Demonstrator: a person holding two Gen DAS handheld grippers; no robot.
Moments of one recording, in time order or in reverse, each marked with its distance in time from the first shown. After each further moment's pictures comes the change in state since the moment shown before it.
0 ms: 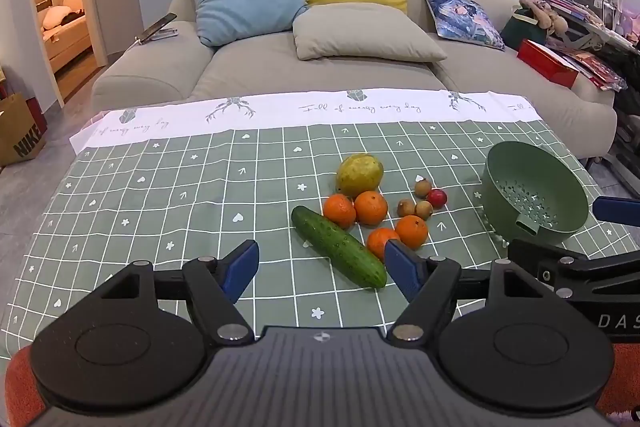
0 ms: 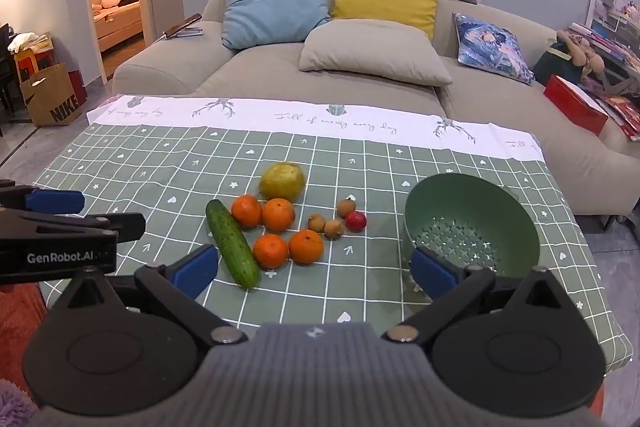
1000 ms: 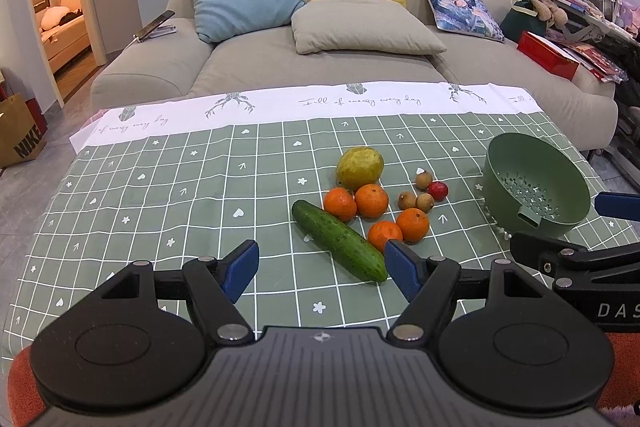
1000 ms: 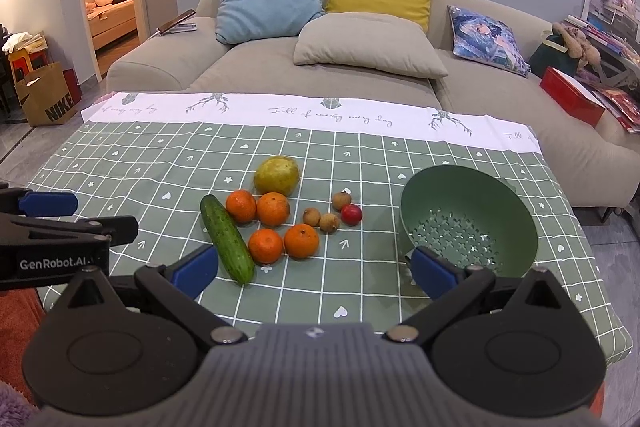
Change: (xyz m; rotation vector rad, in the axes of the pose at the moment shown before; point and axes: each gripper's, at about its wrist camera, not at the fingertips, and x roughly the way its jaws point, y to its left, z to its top) left arm 0.002 0.000 -0.002 0.009 0.015 0.002; right arm -0.003 -0.008 0.004 0.008 0.017 -0.002
